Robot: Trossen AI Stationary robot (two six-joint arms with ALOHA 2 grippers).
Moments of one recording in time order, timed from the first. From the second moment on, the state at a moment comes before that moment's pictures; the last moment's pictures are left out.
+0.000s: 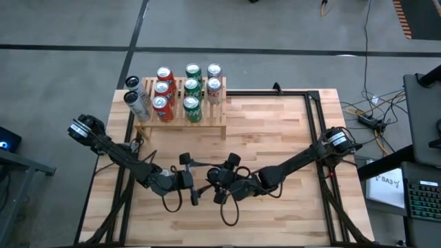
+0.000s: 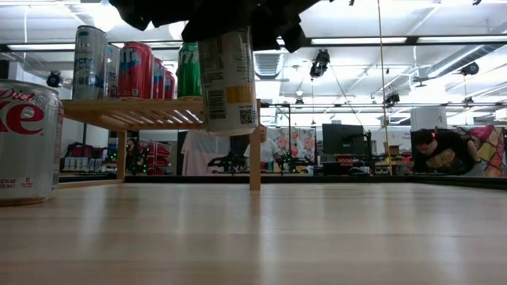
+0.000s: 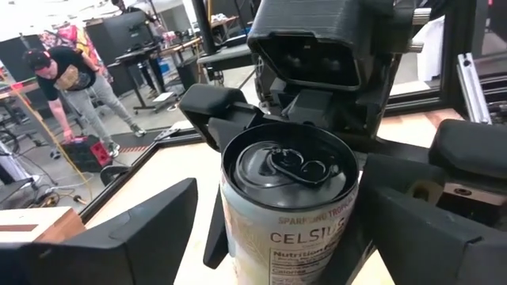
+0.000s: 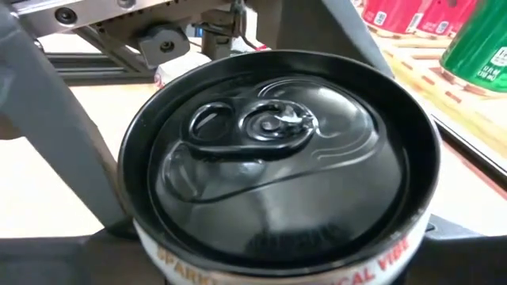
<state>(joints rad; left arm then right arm) -0.57 1.49 0.71 0.62 -0.83 0.10 0.39 1.91 1.33 0.12 0.73 0.19</state>
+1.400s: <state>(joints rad) -0.56 1.49 0.69 0.49 -0.82 -0.04 0.39 1.90 1.33 0.05 0.65 0.23</state>
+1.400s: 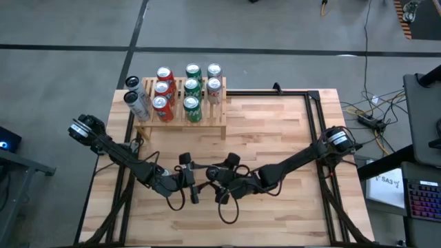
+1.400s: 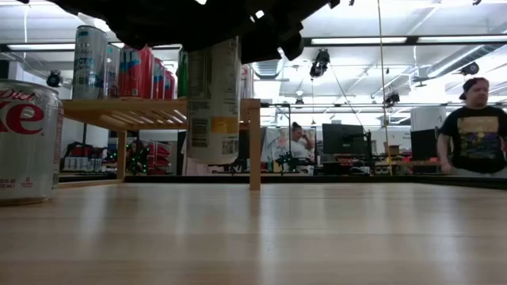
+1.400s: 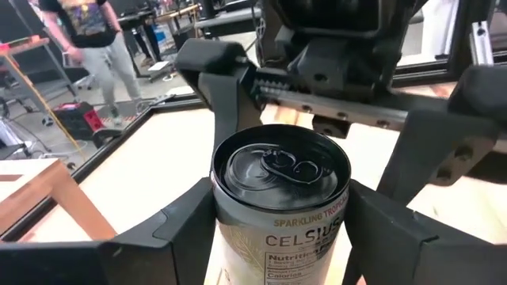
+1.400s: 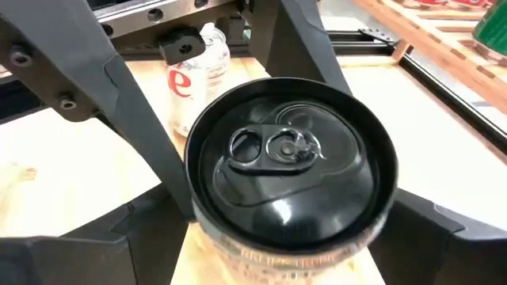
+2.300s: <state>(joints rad) -0.54 1.22 0.69 0.54 -0.56 0.04 0.40 1.62 1.35 -0.32 0.43 0.22</state>
